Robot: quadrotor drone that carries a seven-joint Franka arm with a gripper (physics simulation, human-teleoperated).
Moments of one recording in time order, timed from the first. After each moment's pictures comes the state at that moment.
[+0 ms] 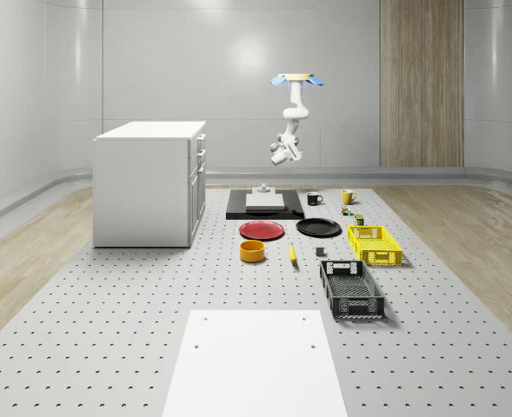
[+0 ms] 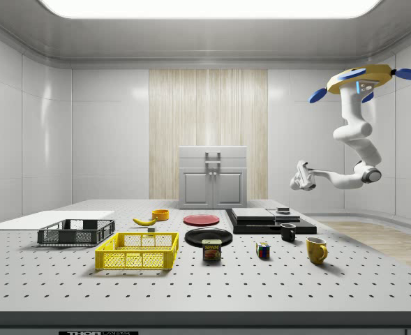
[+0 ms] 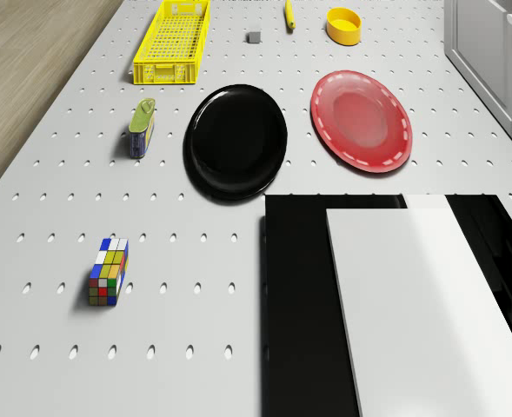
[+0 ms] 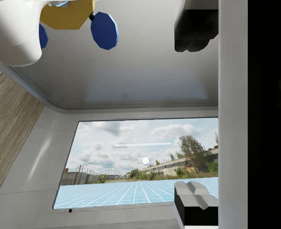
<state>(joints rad) -0.20 -0.78 0.57 -2.31 -0.83 1.42 0.92</state>
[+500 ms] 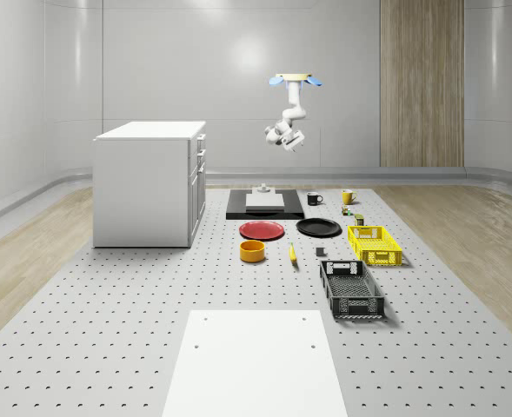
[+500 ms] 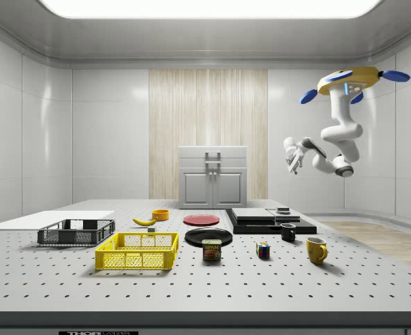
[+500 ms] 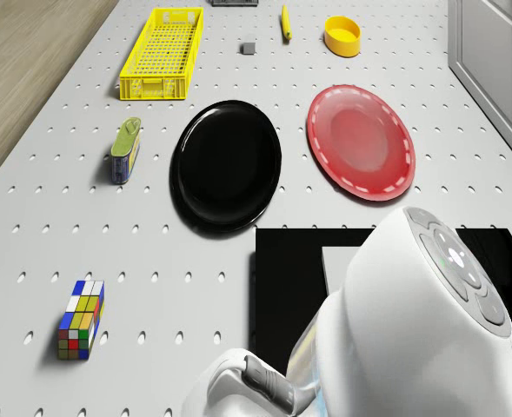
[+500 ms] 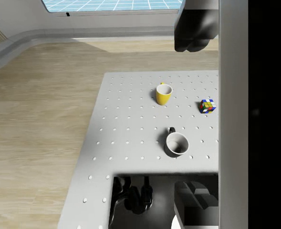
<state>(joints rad) -0.67 -0.92 1.07 -2.82 -1.78 1.29 1.32</state>
